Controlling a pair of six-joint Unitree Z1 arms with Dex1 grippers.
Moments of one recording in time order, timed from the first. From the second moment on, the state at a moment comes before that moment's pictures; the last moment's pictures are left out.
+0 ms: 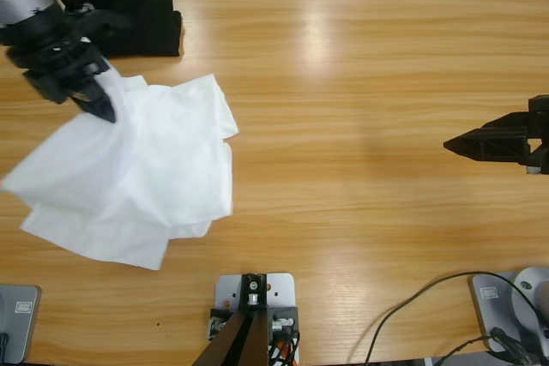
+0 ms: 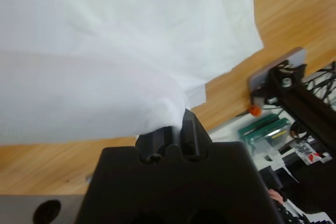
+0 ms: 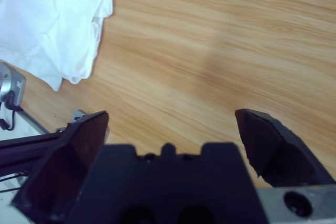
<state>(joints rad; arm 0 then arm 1) -0.52 2.02 -1.82 1.51 -0.26 -0.08 0.42 1.08 -0.68 0.50 0.32 0.34</state>
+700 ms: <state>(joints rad) -0.69 2.32 -2.23 1.51 -0.36 -0.12 0.42 1.06 -0.67 0.50 0.32 0.34</state>
